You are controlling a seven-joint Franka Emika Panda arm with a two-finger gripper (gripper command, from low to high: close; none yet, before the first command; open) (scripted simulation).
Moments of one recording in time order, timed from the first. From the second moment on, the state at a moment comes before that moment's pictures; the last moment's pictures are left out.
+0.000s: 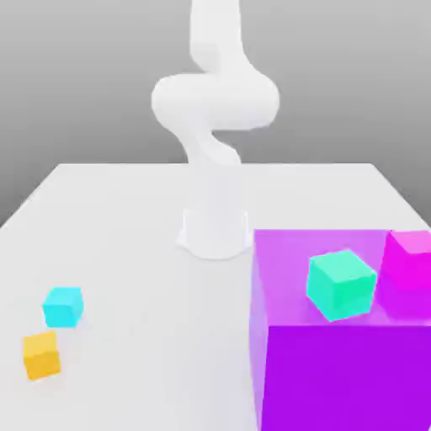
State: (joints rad) arm -0.07 -0.72 0.00 -2.34 -0.02 2.35 0.88
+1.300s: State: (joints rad) arm -0.72 0.29 -0.06 -2.74 0.15 3.03 1.47
